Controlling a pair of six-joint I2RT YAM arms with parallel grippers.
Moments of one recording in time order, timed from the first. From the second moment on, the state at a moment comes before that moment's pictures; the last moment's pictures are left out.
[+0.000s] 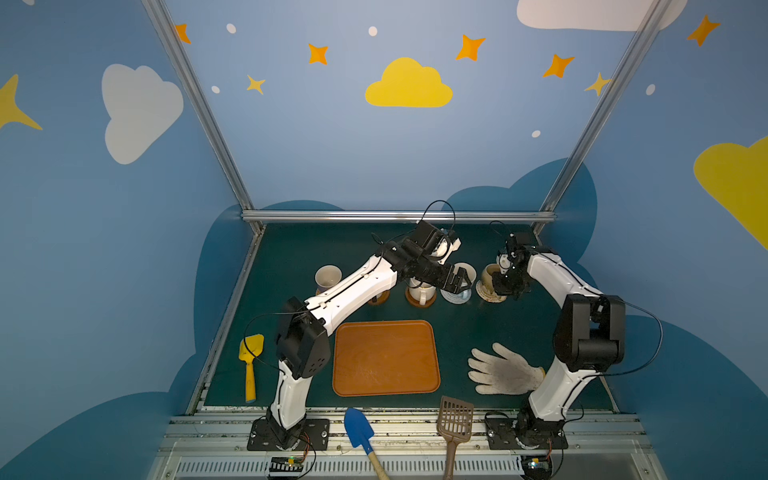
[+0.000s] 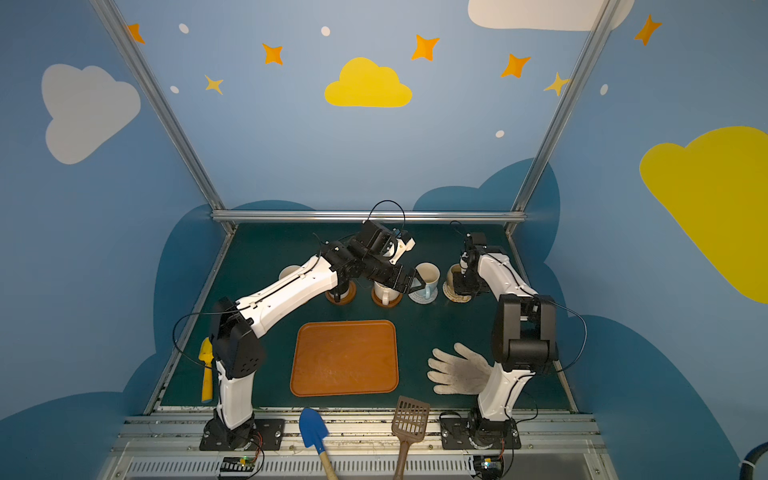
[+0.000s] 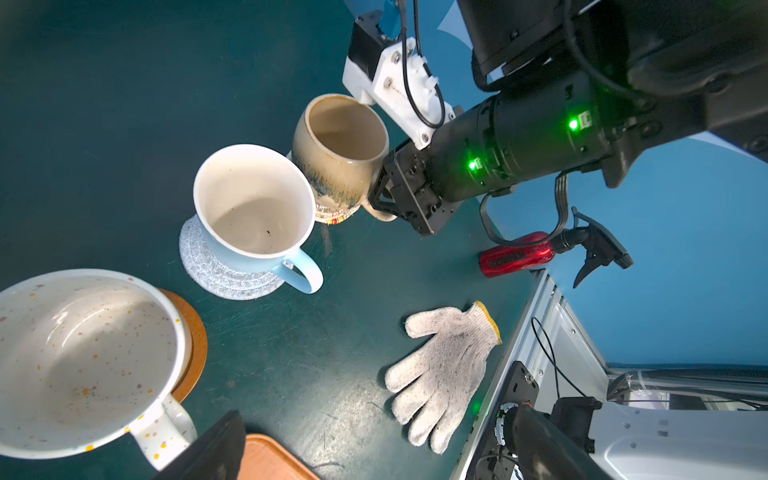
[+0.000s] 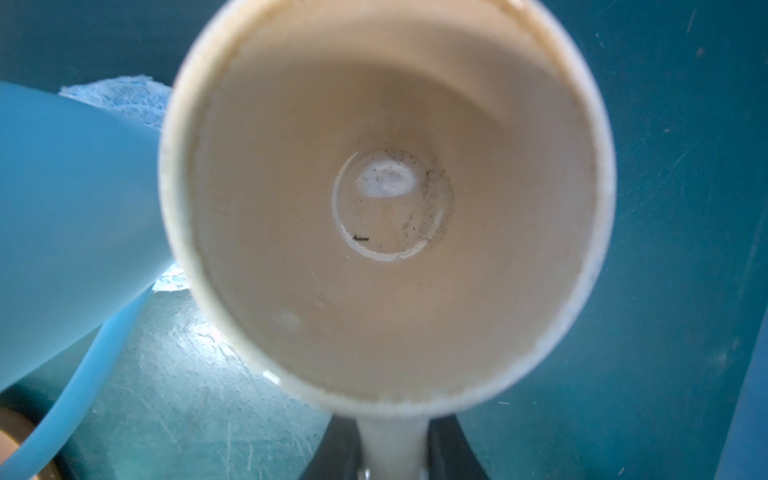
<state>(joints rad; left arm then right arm) -0.78 1.98 1.91 -0.71 0.41 -0.35 0.06 1.81 1.39 -0.93 0.05 -0.01</state>
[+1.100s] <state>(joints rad) -0.78 1.91 1.85 -0.70 0.38 -0.34 0.06 1.76 1.30 -0.87 0.07 0.08</state>
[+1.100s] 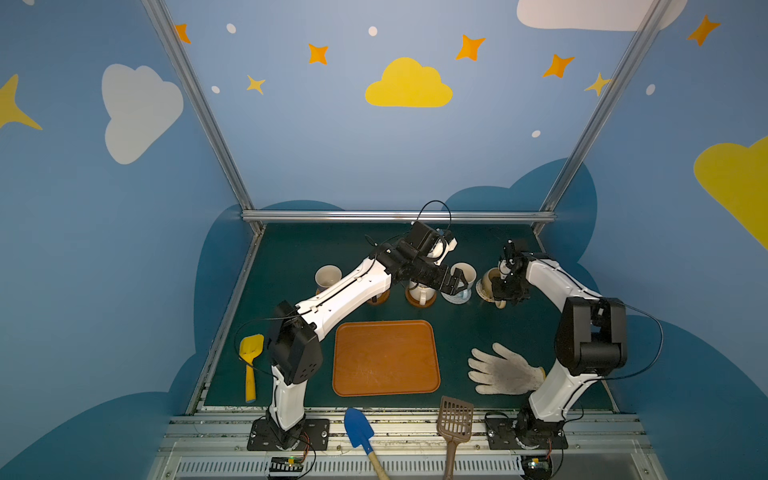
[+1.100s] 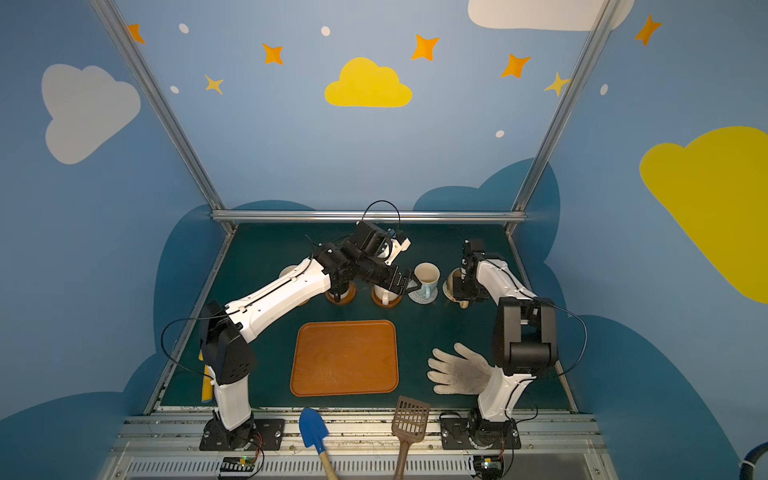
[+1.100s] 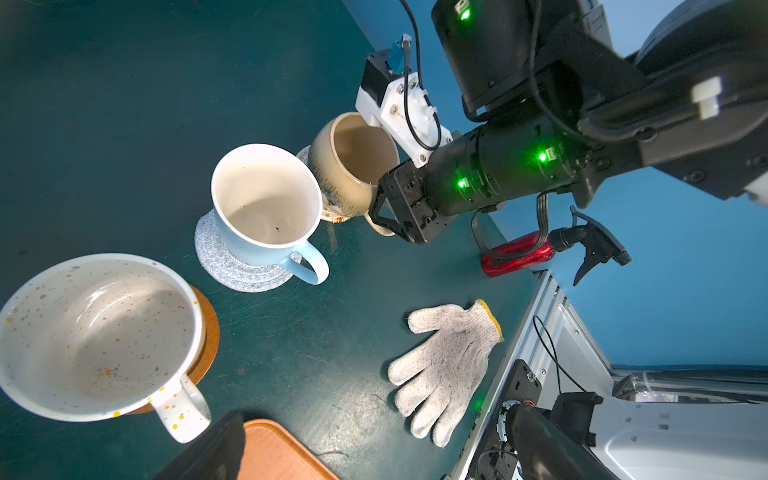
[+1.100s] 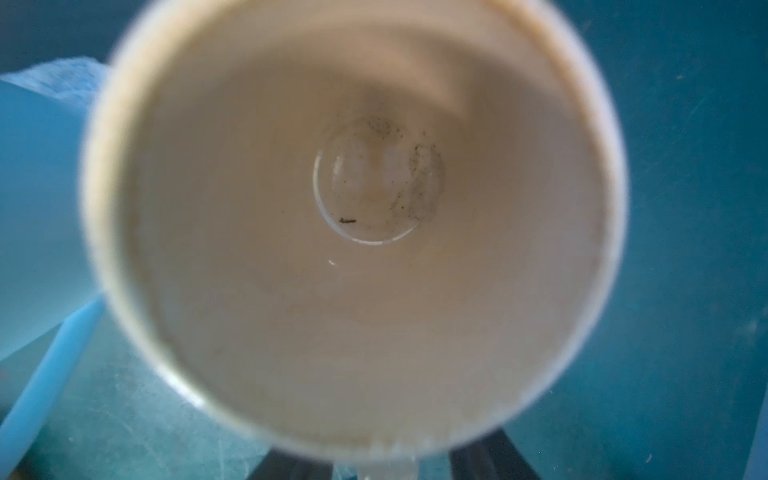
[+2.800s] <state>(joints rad) -0.08 1.25 0.42 0.35 -0.24 0.02 -0.08 1.20 0.31 0.45 -0.01 0.13</state>
